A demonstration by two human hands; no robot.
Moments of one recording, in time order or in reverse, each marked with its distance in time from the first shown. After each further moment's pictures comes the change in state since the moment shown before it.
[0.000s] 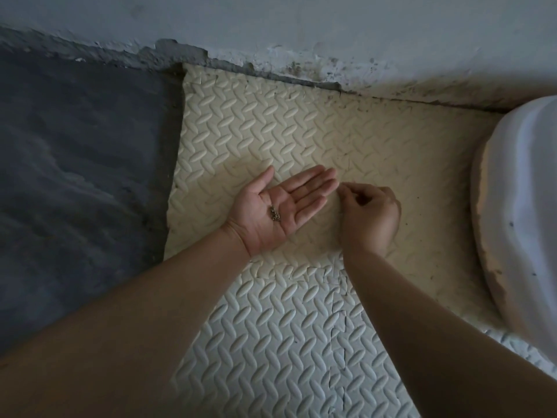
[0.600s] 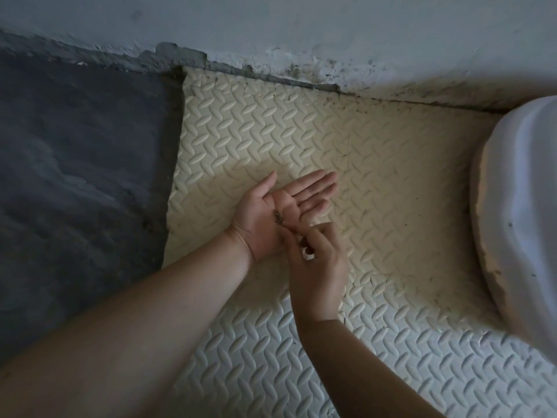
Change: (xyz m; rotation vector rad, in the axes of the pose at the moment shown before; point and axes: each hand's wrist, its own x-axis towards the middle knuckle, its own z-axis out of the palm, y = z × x) left_hand 0.007 -0.009 -0.005 0.194 -0.015 0.095; right_hand -0.094 -0.010 0.002 0.157 -0.141 -0.307
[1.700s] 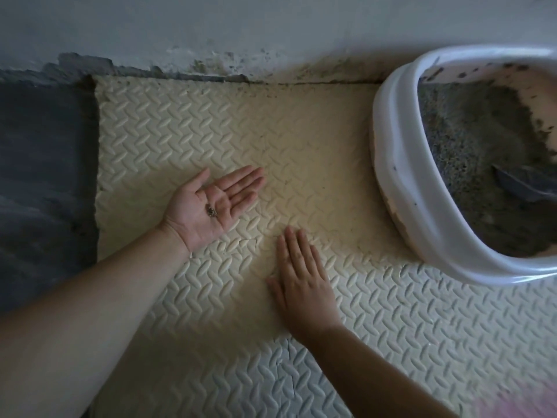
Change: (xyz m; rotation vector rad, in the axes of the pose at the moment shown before) left_hand -0.007 -0.015 0.001 0.029 0.034 -0.081; right_hand -0.064 0.073 -0.094 -0.754 -0.462 -0.173
